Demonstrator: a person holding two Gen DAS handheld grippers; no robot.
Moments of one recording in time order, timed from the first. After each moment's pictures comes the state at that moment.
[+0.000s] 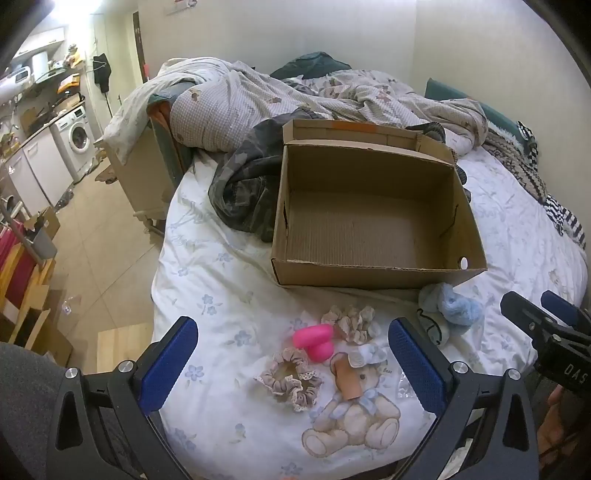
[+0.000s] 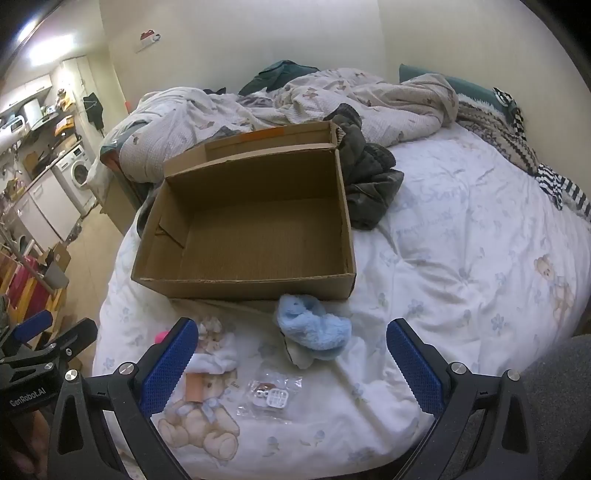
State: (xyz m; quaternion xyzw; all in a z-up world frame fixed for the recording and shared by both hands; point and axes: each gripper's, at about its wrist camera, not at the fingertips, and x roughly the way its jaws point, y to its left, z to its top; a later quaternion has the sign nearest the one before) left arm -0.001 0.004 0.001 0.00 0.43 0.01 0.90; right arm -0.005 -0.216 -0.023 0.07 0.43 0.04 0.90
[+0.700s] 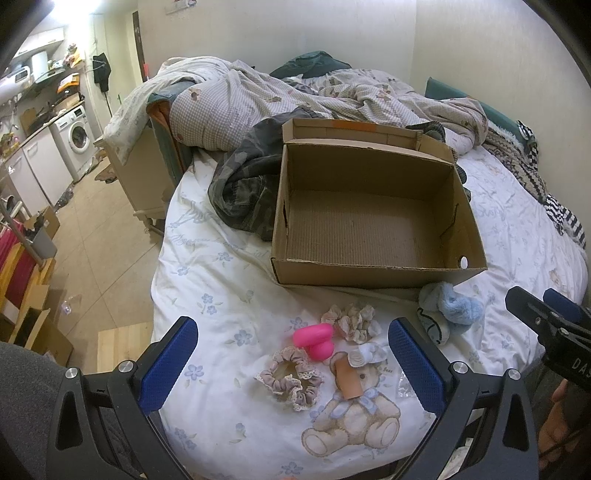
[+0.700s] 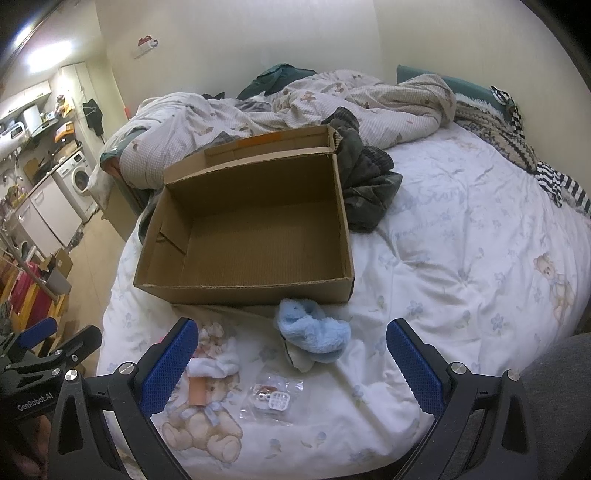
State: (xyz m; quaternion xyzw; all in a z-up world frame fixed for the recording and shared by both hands) left arm -0.001 0.004 0.001 0.00 0.43 0.01 0.90; right arm -0.006 -0.220 -0.021 0.07 0.42 0.04 0.91
